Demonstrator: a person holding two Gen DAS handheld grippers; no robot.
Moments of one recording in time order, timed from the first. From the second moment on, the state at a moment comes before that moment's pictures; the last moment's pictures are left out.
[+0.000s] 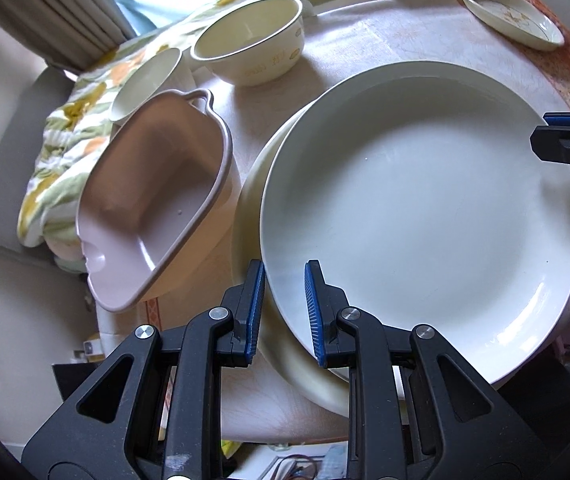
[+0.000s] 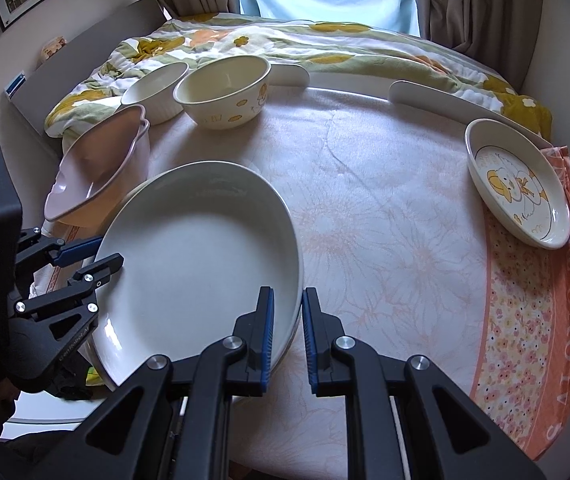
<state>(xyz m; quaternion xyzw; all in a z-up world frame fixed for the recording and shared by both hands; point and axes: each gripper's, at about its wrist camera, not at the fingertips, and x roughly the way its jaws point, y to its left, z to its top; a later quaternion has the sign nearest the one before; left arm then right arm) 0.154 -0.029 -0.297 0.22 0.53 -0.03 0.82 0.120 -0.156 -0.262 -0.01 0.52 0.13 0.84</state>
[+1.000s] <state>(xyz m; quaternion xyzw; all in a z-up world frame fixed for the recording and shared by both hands) 0.140 -0.020 -0.256 0.19 0.48 -0.04 0.85 0.107 -0.145 -0.246 0.00 0.51 0.14 0.85</state>
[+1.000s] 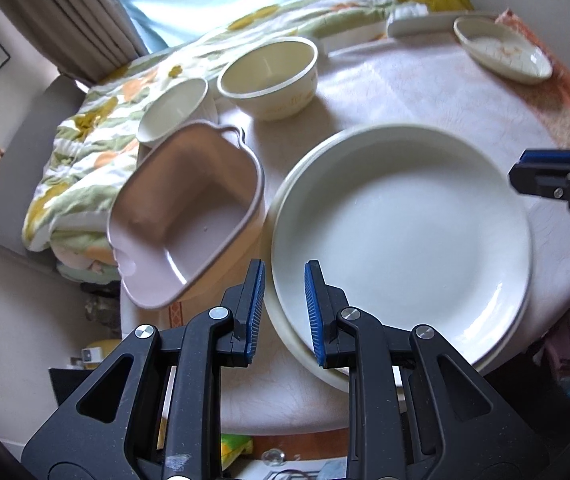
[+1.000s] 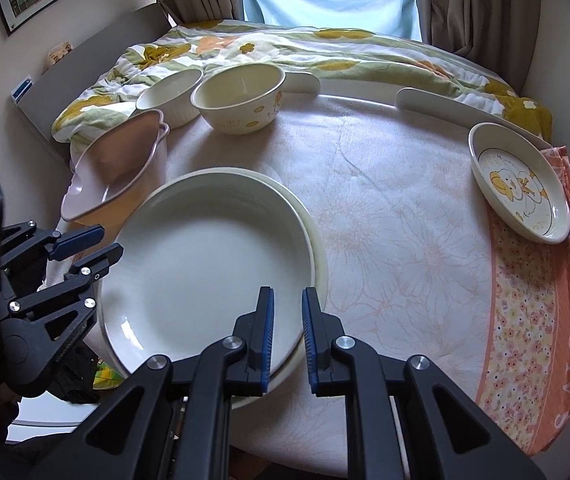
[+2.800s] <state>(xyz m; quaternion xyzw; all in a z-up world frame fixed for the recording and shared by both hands) 0.418 -0.312 -0.310 0.09 0.59 -0.32 0.74 0.197 -0.440 -0.299 0.34 0.46 -0.12 0.81</state>
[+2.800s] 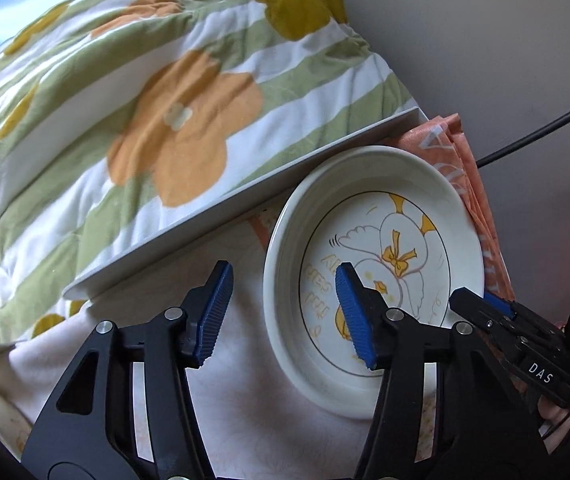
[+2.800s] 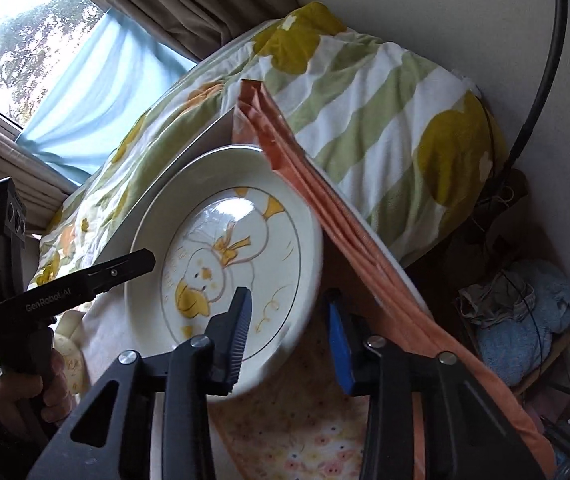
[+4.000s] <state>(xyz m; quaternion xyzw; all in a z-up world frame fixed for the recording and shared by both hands) 0.357 -0.255 -0.235 0.08 0.52 -0.29 0.80 0.191 -0.410 -0.242 0.23 0.46 -0.08 0.85</state>
